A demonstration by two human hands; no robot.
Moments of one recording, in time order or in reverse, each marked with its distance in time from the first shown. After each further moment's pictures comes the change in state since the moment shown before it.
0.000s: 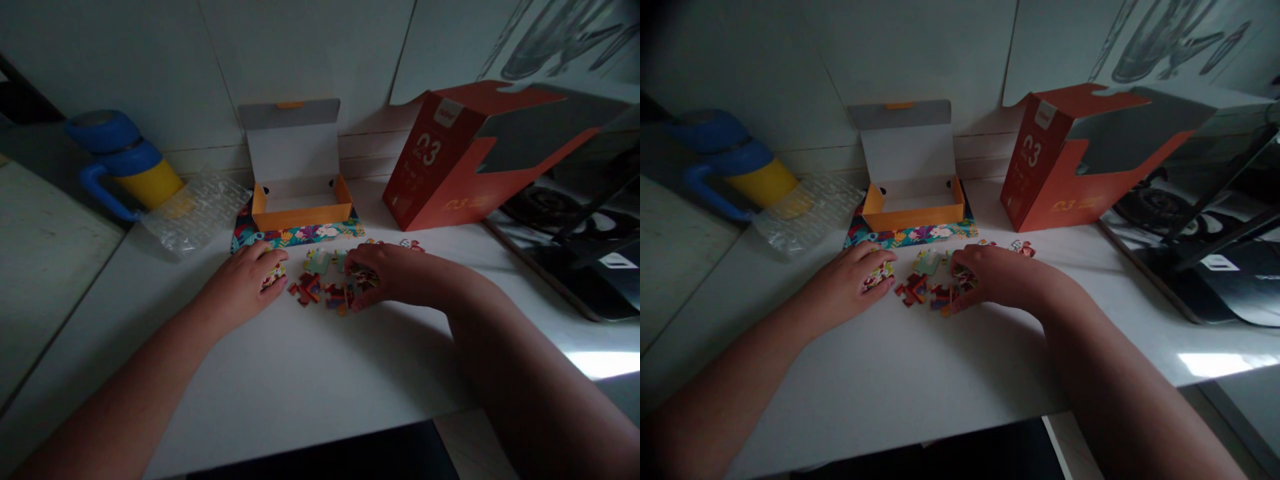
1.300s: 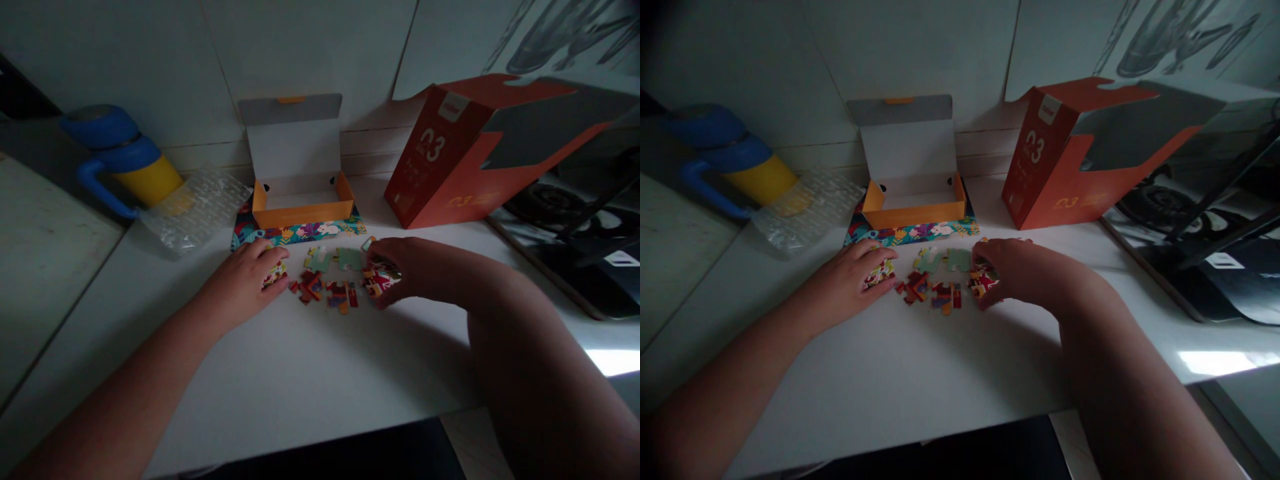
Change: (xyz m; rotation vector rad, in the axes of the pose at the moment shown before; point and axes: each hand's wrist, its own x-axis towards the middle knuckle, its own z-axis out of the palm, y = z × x) left_hand -0.002 -0.005 0.006 0.008 0.039 0.038; right_hand -0.016 0.016 -0.012 -0.080 -0.068 0.175
